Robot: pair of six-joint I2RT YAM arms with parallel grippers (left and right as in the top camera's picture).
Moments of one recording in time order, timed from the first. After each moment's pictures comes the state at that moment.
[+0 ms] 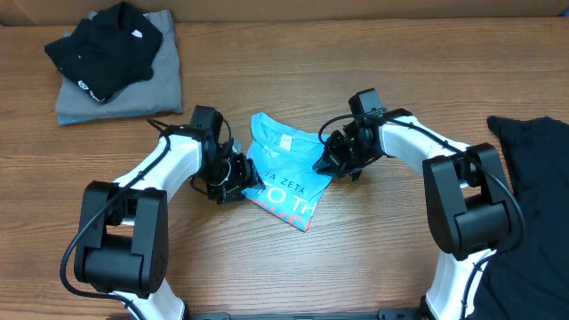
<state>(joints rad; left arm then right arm) -0.18 1.85 1.08 -0.79 0.55 -0.49 0.28 2.05 1.25 -0.62 -0.66 0.90</state>
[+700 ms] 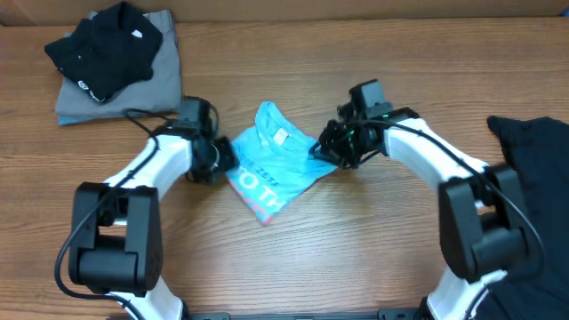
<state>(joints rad) -0.09 1.84 1.07 -0.54 0.27 -0.51 0.31 1.89 1.23 -0.53 -0.63 0.73</state>
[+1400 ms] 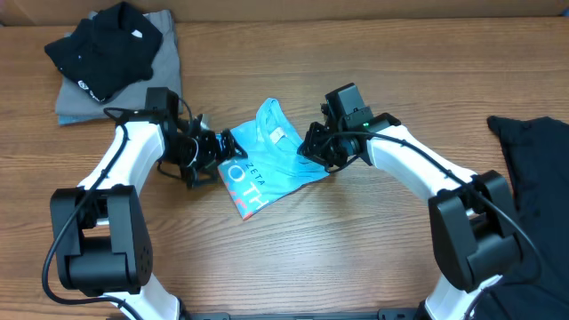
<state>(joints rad) 0.02 1.84 1.20 -0.91 0.63 -0.31 0.43 1.90 1.23 -0.48 -0.44 0.77</state>
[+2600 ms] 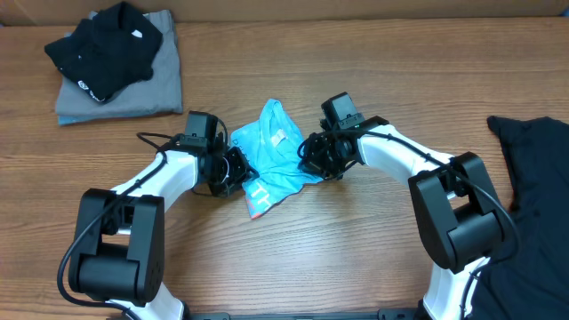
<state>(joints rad) -0.16 1.80 0.94 -0.44 0.52 -0.70 0.42 2.01 1.23 -0.51 -0.51 0.82</state>
